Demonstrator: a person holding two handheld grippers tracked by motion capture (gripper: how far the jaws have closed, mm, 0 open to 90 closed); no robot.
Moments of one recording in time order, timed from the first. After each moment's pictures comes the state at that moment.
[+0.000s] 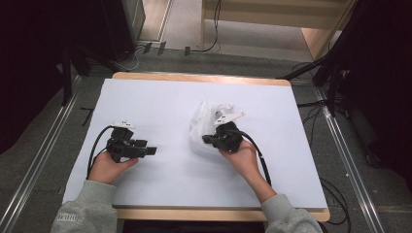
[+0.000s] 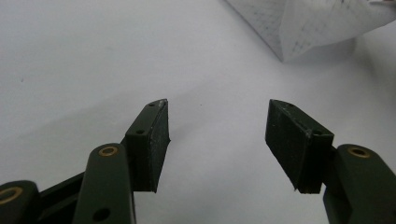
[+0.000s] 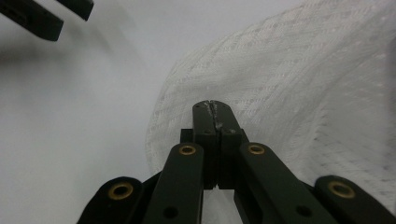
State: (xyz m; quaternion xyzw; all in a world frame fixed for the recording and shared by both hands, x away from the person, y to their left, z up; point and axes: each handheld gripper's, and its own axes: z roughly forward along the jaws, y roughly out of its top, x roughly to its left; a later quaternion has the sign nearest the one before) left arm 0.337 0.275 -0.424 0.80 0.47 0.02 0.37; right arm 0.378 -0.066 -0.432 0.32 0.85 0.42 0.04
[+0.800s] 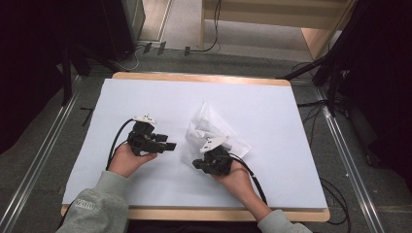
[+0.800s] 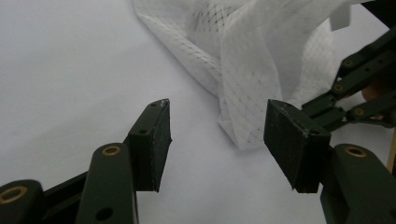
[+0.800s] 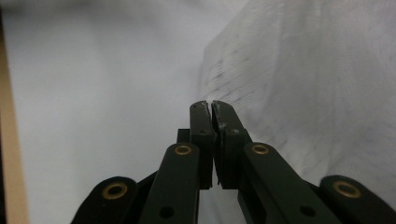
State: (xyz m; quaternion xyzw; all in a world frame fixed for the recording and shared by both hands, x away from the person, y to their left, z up) left arm 0.358 0.223 -0.418 0.83 0.40 0.00 0.39; right arm 0.322 -0.040 -0.460 0.26 0.89 0.39 0.01
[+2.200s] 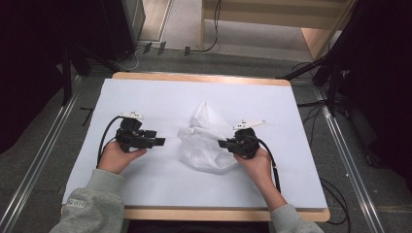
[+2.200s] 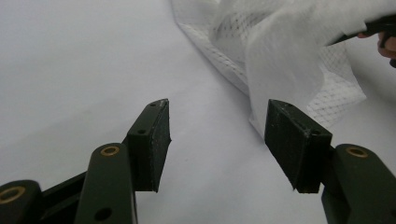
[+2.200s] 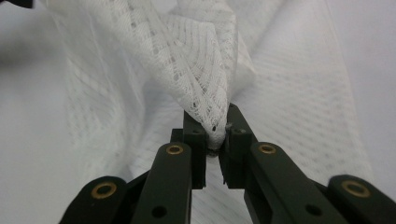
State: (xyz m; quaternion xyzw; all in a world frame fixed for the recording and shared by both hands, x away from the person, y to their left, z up) left arm 0.362 0.263 -0.413 0.81 0.44 0.01 0.40; right arm 0.369 -0.116 -0.450 0.38 0.82 0.43 0.05
